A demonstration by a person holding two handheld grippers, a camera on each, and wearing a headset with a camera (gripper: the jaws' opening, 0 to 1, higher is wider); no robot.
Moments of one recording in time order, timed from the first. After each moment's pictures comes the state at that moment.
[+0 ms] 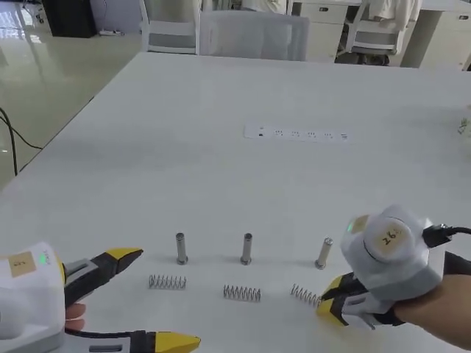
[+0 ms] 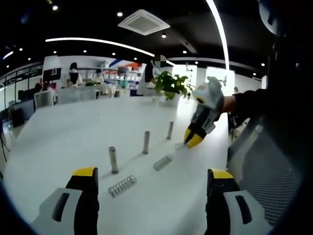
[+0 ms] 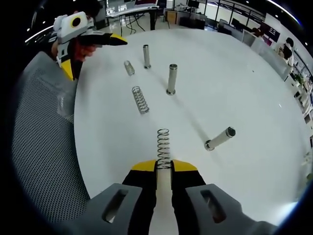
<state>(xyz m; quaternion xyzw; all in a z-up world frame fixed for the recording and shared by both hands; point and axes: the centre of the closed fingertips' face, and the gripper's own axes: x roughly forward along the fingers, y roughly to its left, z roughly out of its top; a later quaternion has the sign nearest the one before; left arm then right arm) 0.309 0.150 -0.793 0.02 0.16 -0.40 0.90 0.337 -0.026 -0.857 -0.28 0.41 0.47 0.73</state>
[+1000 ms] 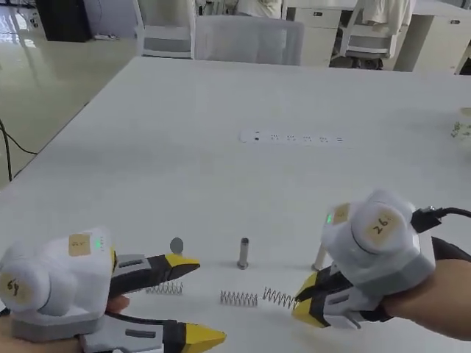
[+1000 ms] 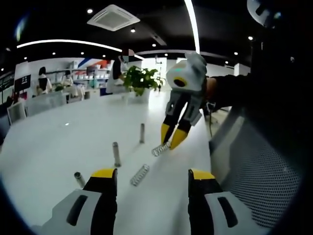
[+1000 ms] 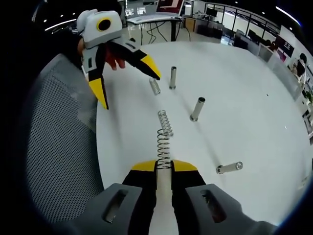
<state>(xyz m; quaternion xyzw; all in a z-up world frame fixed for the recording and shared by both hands) 0.308 0.092 -0.787 0.07 0.16 -0.53 0.83 0.315 0.013 -0.825 -0.29 0.37 0.54 0.70</state>
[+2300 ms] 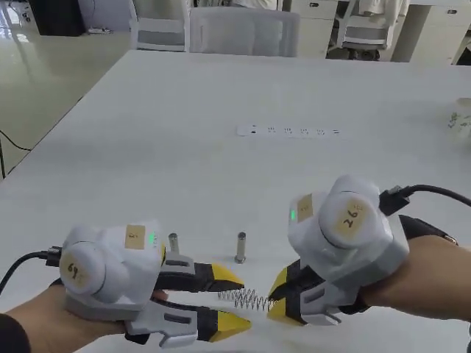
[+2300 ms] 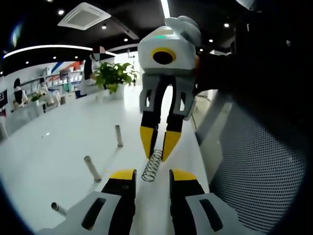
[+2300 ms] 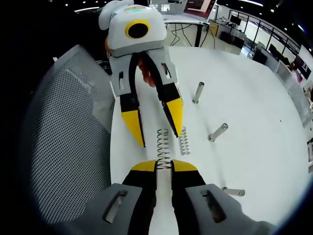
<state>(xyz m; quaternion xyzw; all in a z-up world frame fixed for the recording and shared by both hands) 0.298 0.054 -0.801 0.12 0.16 -0.61 0.77 0.293 0.044 -0.815 -0.33 0.35 0.60 0.64</state>
